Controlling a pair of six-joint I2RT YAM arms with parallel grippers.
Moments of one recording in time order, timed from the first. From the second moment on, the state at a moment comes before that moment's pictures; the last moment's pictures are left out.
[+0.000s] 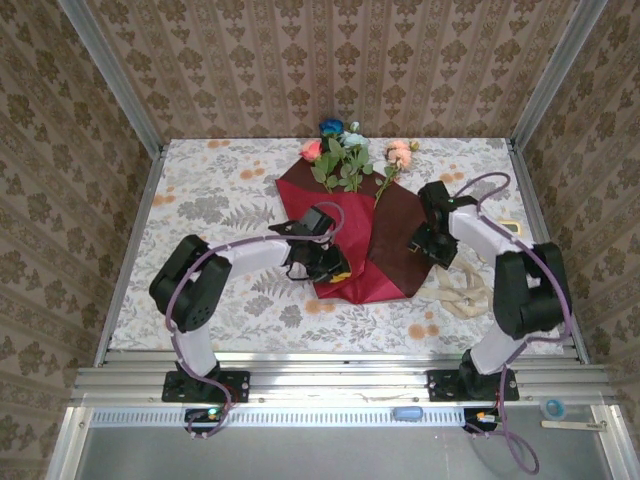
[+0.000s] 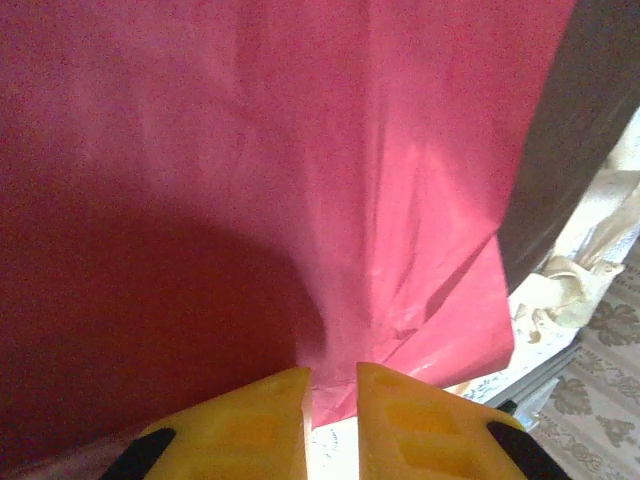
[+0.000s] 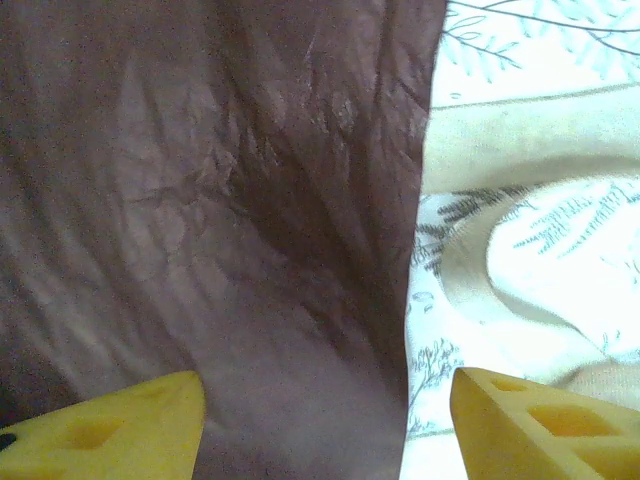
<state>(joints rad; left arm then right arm) -0.77 1.82 1.10 -0.35 0.49 -1.05 0.18 1.68 1.12 -0.86 0.04 0.81</state>
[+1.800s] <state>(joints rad) -0.58 1.53 0.73 -0.14 0.40 -1.15 0.69 1.76 1.54 -0.83 0.11 0.51</state>
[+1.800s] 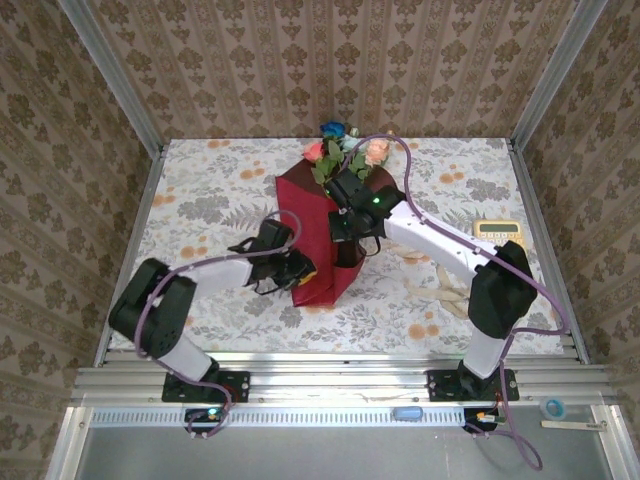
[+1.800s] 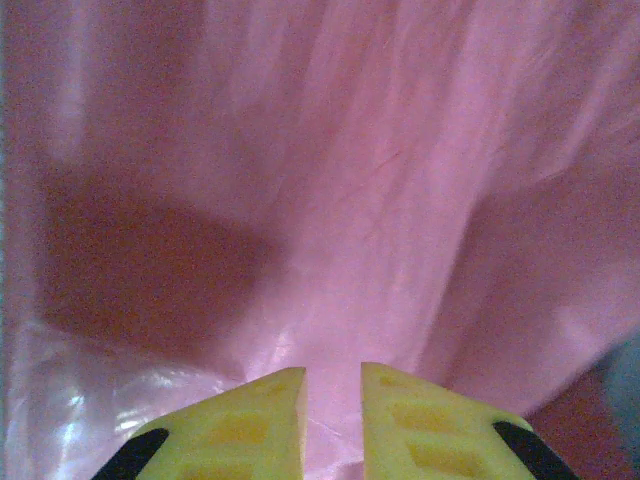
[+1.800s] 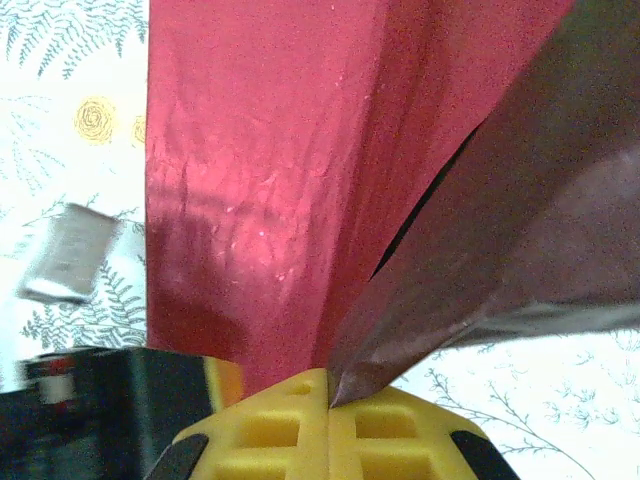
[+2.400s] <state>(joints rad) -0.43 1.55 0.55 0.03 0.45 -1.23 0.85 1.76 1.62 -0.87 0.14 0.47</state>
